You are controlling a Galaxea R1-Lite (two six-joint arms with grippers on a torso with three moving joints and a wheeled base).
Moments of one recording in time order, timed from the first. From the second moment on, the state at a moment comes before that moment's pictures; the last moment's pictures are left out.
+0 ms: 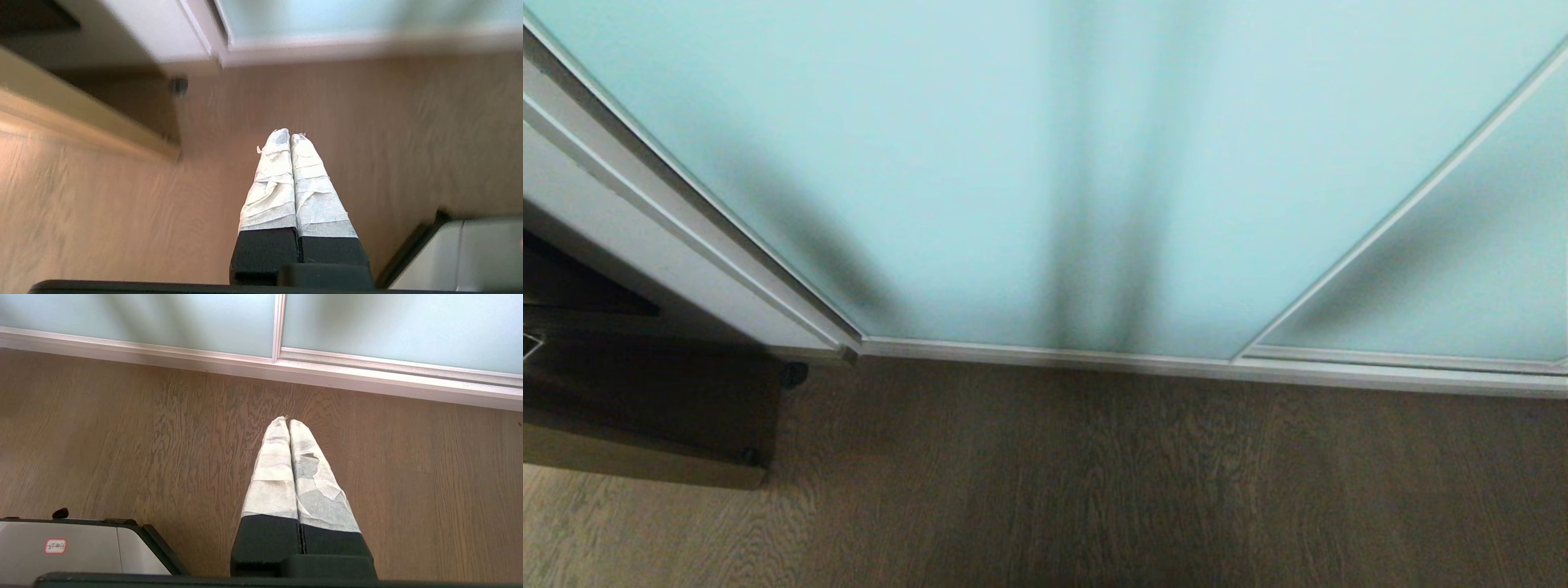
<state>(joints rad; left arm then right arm) 0.00 0.03 -0.01 -0.02 -0.02 0.13 0.00 0.00 0.00 -0.01 0.01 0.01</state>
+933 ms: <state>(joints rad) 0.00 0.00 0.00 0.00 -0.01 0.03 0.00 0.00 0.00 -0.01 0.01 0.01</state>
